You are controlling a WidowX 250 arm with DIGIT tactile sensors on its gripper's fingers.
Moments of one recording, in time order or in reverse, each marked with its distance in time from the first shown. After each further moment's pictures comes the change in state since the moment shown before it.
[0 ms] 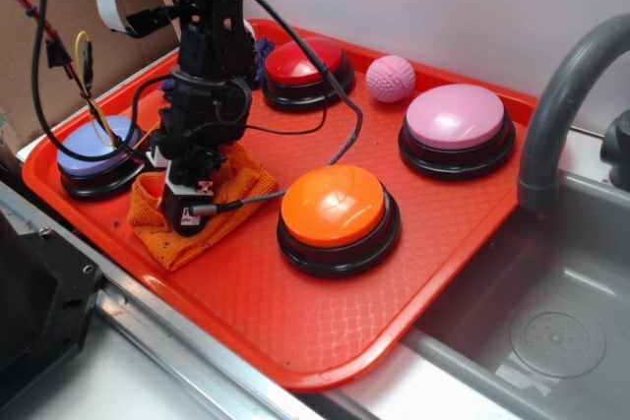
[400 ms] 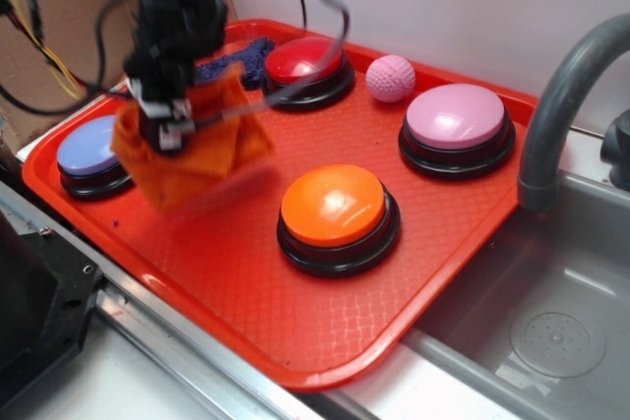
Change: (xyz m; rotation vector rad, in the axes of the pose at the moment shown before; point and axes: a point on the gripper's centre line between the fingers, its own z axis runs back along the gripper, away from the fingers) arm -0.037 -0.011 0.084 0.025 -0.177 0.026
